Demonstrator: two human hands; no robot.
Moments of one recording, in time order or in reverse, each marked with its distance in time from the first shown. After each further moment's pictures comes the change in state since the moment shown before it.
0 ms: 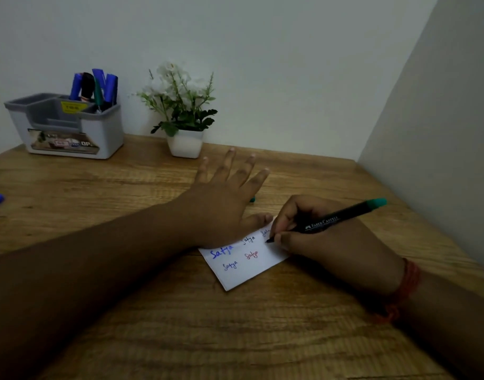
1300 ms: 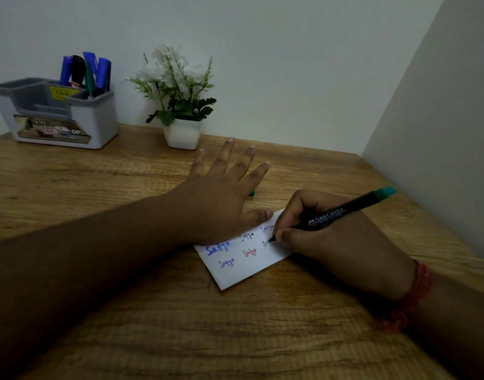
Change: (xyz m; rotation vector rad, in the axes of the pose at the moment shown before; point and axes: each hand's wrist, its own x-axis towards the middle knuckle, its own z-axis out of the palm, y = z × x) left_hand -0.001 0.001 -0.002 0.006 -0.022 -0.023; right_hand -0.001 0.003 0.002 -0.032 0.042 0.007
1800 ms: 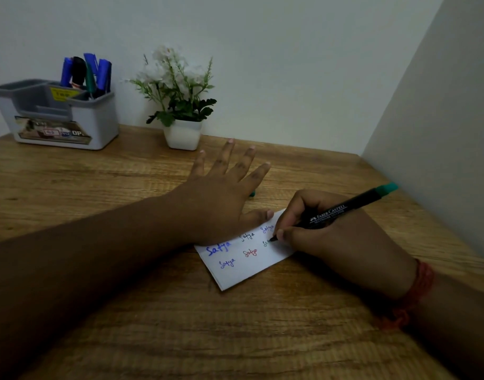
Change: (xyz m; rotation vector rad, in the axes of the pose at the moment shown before) left_hand 0.001 -0.001 0.002 -0.010 0.005 0.006; right_hand 0.001 -0.001 0.000 -0.012 0.013 0.015
